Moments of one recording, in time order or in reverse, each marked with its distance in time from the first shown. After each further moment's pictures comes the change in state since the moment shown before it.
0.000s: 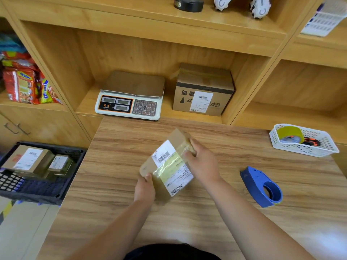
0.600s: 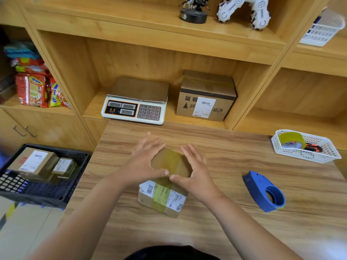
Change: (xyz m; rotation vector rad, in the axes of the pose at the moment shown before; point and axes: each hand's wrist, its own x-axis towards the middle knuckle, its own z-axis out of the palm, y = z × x) left_hand -0.007 0.077 -0.085 0.677 -0.281 1.006; right_hand -0.038 -0.012 0.006 0.123 -0.160 -0.169
